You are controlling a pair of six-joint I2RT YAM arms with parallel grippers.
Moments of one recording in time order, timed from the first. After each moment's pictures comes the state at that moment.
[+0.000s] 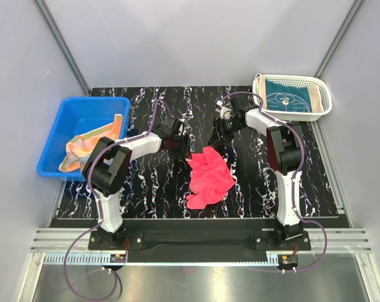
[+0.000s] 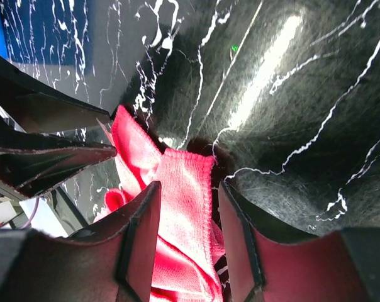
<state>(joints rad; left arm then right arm) -0.52 1.90 1.20 -0.31 0.21 -0.50 0.29 2.23 1.67 -0.61 -0.73 0.11</state>
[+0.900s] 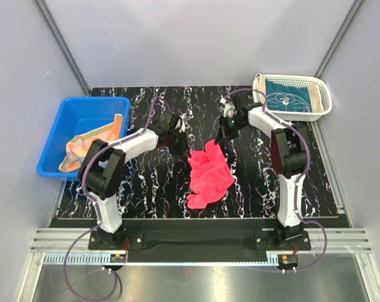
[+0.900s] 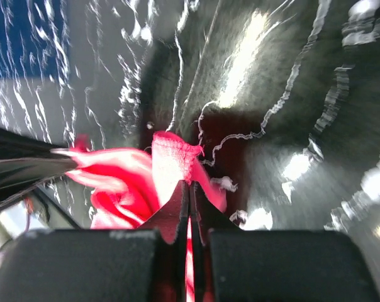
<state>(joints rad) -0.50 1.87 1.23 -0.37 0.36 -0.50 0.29 2.16 1.64 -0.66 -0.61 0.14</state>
